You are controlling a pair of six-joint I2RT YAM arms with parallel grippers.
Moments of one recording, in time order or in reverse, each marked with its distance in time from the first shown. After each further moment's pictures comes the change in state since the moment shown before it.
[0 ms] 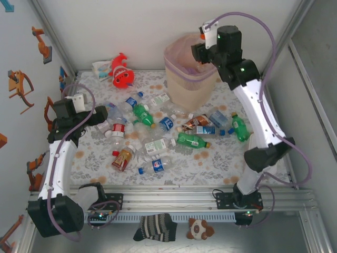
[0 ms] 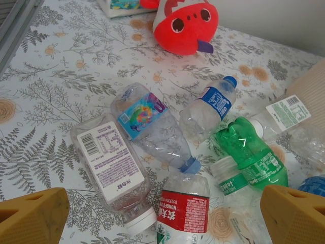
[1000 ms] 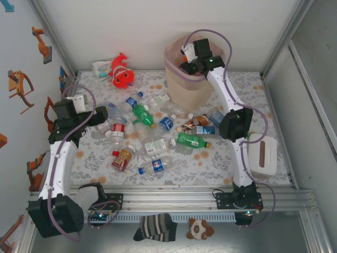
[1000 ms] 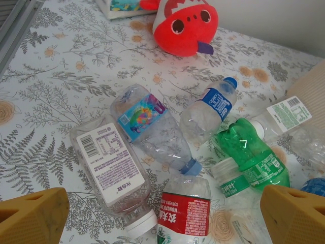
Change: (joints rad) left arm 0.000 -0.002 -0.019 0.028 0.001 0.000; right arm -0.075 0.595 0.330 -0.166 -0.166 -0.096
